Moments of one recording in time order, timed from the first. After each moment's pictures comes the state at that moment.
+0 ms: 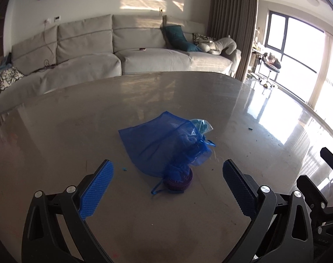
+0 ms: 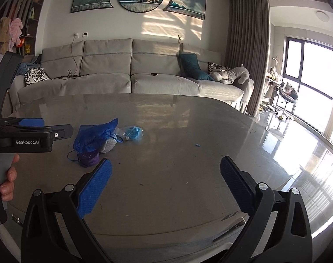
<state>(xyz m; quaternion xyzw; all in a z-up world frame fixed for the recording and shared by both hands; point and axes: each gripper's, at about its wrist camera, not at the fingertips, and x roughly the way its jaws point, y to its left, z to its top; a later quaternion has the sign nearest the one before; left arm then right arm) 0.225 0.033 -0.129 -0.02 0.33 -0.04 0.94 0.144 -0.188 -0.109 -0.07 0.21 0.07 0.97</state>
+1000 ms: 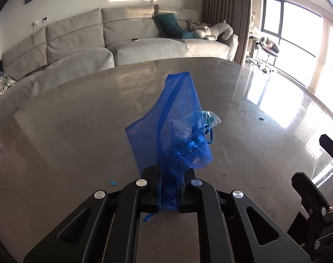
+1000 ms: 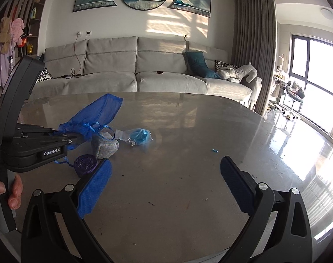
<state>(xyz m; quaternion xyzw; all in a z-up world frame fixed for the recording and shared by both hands) 0.260 0.026 -0.147 0.02 0.35 -0.05 0.93 0.176 -0.169 -0.128 -0.07 0.21 0.09 0.97</state>
